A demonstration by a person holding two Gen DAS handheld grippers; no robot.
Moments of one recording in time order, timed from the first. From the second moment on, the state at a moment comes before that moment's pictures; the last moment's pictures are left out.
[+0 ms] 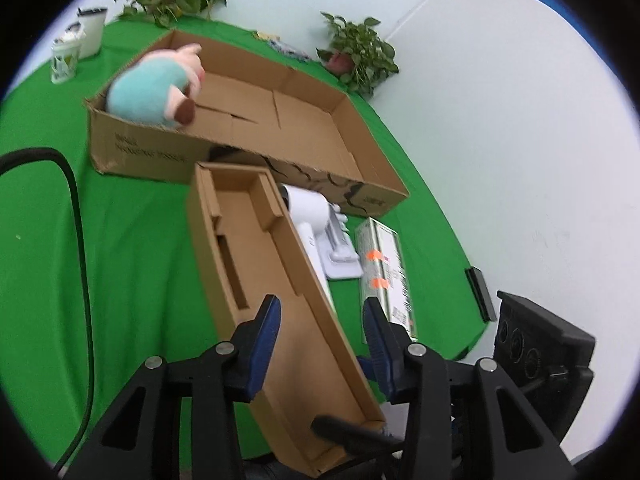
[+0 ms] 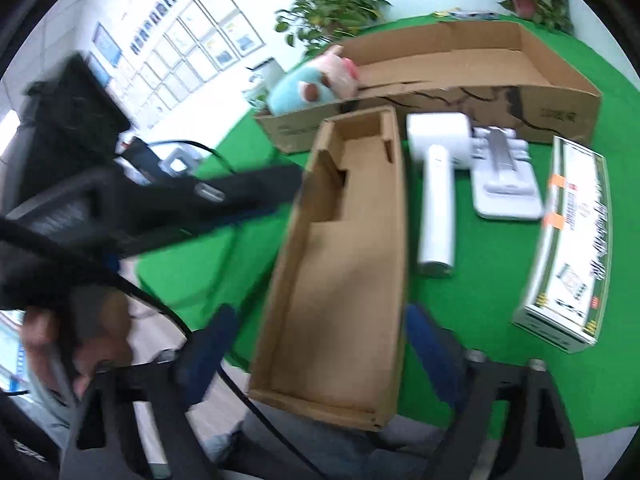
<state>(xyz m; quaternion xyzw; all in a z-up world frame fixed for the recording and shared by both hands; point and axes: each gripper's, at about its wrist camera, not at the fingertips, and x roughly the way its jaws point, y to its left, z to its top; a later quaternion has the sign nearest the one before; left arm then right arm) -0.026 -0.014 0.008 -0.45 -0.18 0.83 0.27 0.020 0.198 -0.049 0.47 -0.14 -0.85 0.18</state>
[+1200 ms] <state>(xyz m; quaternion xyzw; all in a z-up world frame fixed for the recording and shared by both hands) -0.050 -0.032 -0.048 -0.48 -0.10 0.85 0.19 -0.028 0.162 -0.064 0.46 -0.06 -0.88 0.09</state>
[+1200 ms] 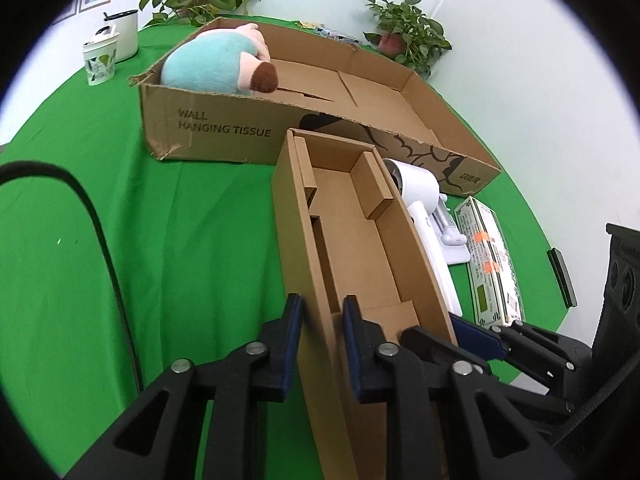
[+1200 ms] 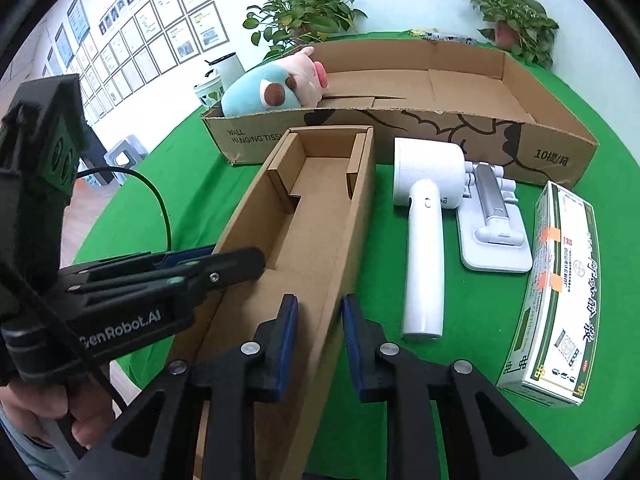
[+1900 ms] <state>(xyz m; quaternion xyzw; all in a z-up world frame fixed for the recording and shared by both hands) -0.026 -0.019 -0.022 -0.44 -0.05 0.88 0.15 -0.010 0.161 -0.052 0.43 -0.06 -0.90 0.07</state>
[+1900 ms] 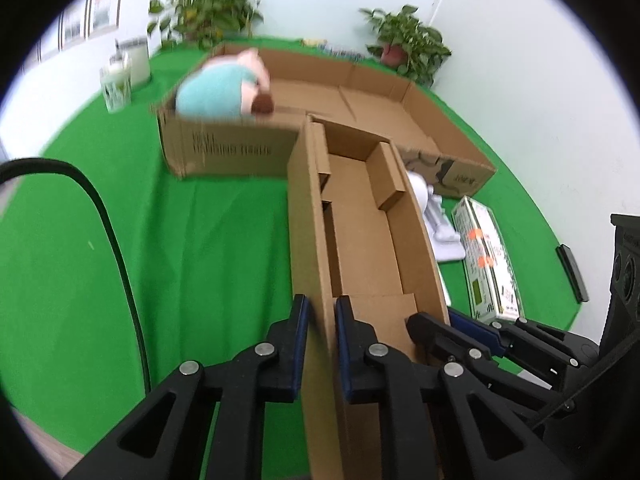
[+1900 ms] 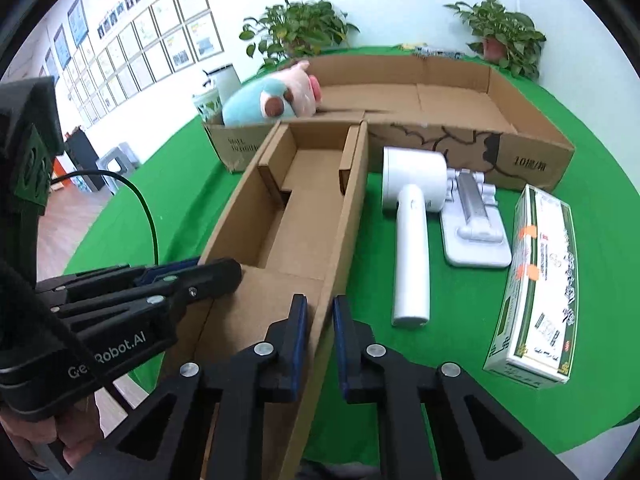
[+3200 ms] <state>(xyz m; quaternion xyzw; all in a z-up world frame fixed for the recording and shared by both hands) -0.175 0.027 0.132 -0.28 -0.01 0.95 0.15 -0.160 0.224 0.125 0.28 -0.09 -0.95 0.07</state>
